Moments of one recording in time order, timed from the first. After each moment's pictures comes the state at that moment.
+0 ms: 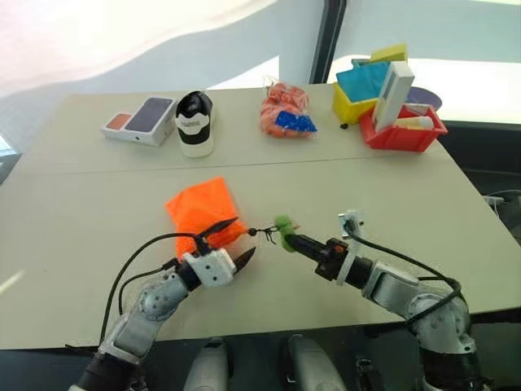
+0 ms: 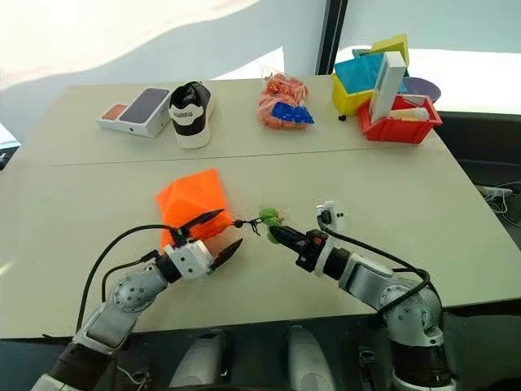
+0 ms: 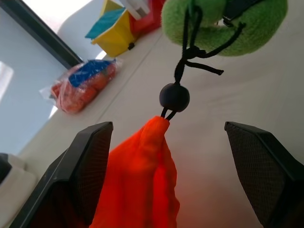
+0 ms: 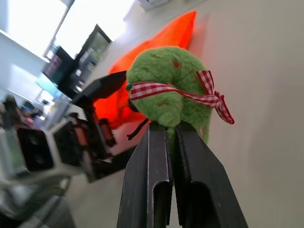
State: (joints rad) left arm -0.01 0.51 -0.21 -0.14 0.09 -0.31 -0.47; right arm -0.10 -0.46 -0.02 -0.42 0.88 0.90 0.41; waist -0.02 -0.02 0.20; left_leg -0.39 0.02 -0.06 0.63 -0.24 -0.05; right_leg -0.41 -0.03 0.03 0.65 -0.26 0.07
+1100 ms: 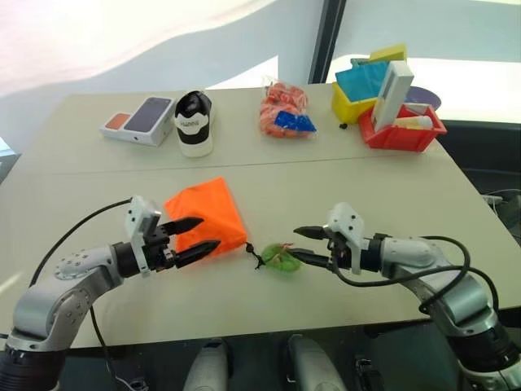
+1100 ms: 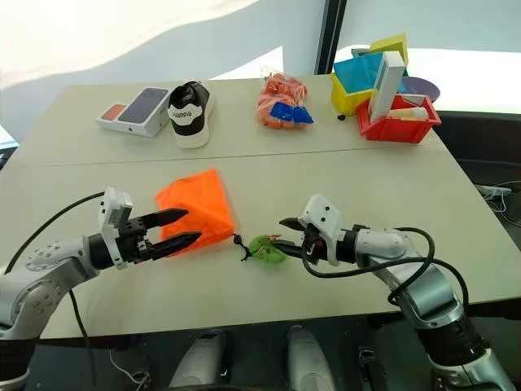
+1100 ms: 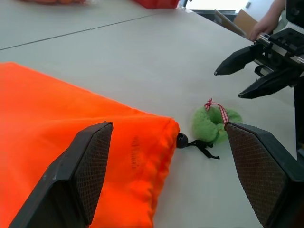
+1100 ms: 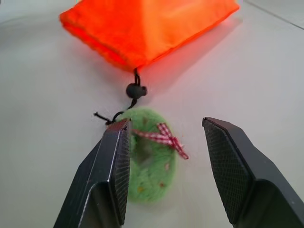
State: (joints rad) left arm -0.06 0.72 0.17 -0.36 -0.79 0.61 -0.80; right arm -0.25 -0.66 0.15 -0.41 0.43 0.61 0.77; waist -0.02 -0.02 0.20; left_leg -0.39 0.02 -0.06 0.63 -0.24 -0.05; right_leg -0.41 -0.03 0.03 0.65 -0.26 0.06
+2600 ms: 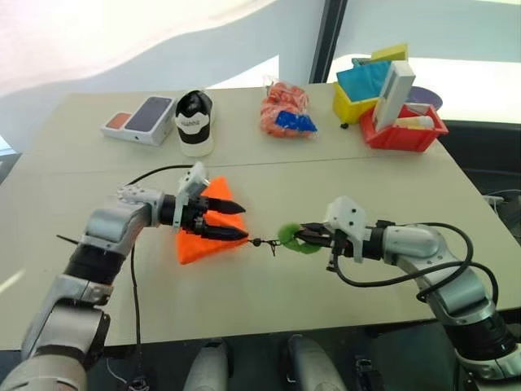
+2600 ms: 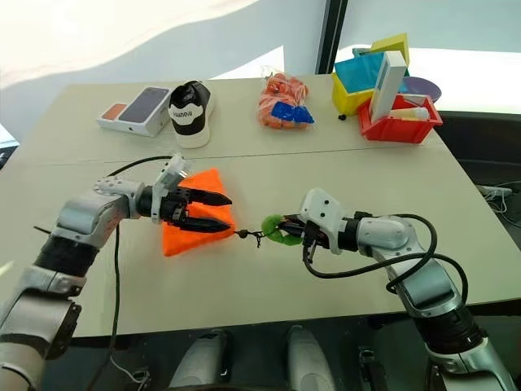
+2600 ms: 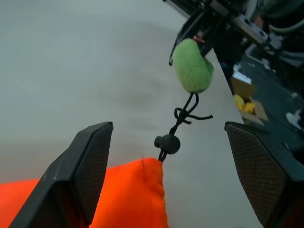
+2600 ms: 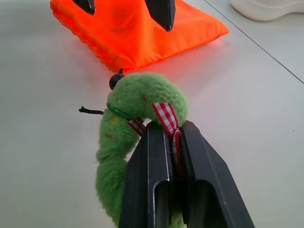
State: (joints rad) left arm -0.76 0.64 -0.27 0.32 -0.46 0.50 -1.47; right arm -0.29 -0.69 0.14 -0.40 0.30 0.48 0.88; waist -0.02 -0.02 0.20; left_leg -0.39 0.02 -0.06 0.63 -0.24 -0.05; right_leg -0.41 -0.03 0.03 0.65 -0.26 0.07
